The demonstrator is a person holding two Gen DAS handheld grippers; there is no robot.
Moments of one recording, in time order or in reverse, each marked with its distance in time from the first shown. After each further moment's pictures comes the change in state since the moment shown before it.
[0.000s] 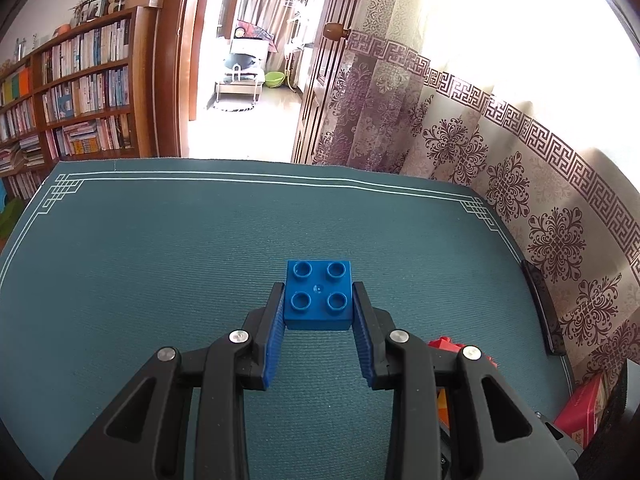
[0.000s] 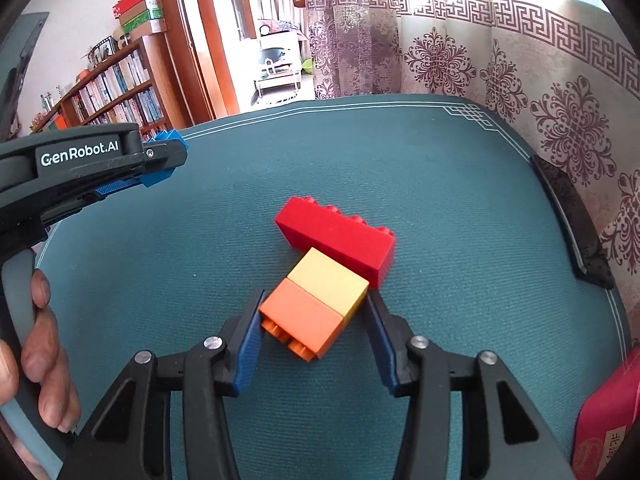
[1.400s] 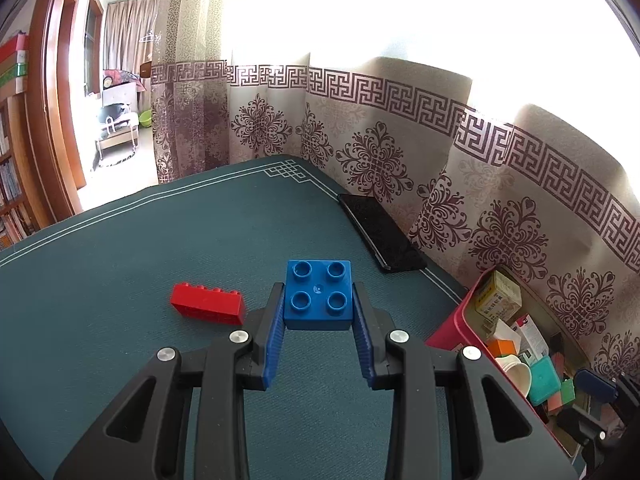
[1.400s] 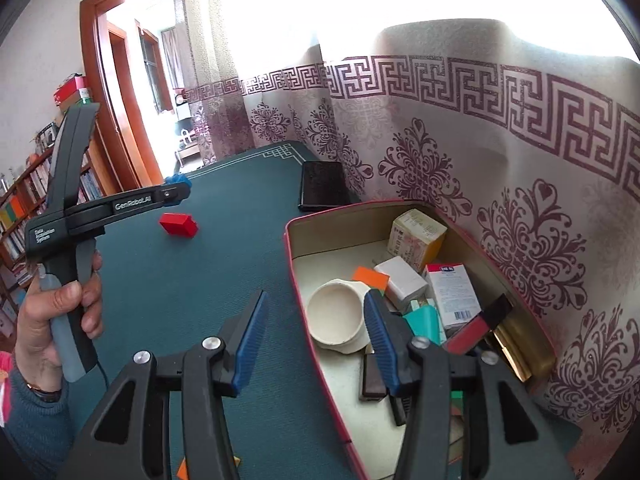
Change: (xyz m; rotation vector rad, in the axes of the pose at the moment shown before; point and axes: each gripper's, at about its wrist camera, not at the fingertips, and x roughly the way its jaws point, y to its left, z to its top) left arm -0.079 -0.164 -0.068 0.389 -0.012 -0.318; right arm -0.234 -0.121 -0.128 0.213 -0.206 -0.214
